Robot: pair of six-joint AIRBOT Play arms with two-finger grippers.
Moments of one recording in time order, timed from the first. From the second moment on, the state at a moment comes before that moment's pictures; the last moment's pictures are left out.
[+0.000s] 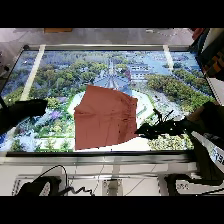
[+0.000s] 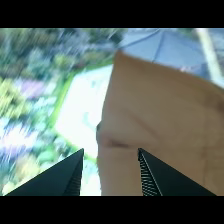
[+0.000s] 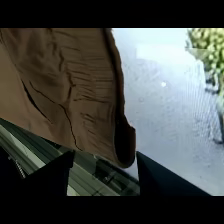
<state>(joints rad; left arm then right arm) 0.08 -0.61 0.88 1.30 -0.98 -1.52 -0.07 -1.46 0.63 -0.60 1.08 1.06</state>
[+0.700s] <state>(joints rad) 0.23 -1.12 0.75 1.08 -1.27 -1.19 0.03 -1.48 0.62 -0.59 0.93 0.96</state>
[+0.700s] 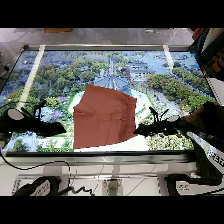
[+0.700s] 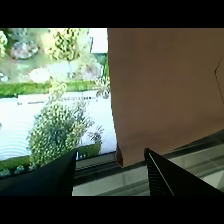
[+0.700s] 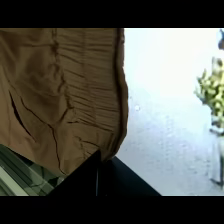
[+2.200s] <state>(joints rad) 0.25 -0.84 0.84 0.59 -1.27 -0.75 0.08 -1.01 0.94 -0.63 1.11 0.92</state>
